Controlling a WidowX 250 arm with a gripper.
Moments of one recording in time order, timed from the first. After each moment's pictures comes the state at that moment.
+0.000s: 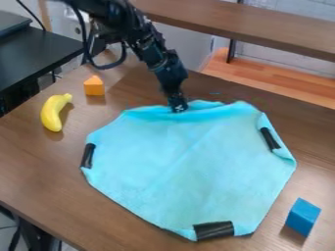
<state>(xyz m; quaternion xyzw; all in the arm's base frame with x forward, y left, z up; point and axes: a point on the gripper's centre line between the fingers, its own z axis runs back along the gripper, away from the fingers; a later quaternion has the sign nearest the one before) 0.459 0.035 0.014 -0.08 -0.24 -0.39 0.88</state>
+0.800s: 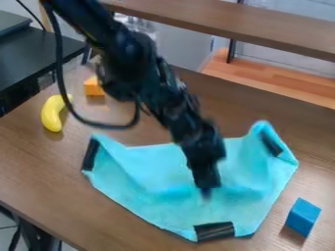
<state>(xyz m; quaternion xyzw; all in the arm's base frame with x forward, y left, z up) 0.321 -0.093 0.006 -0.08 -0.22 -0.49 0.84</state>
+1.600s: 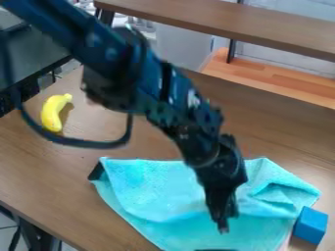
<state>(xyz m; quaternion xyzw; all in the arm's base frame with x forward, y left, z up) 0.283 -0.125 0.044 -0.05 -0.24 -0.50 0.83</state>
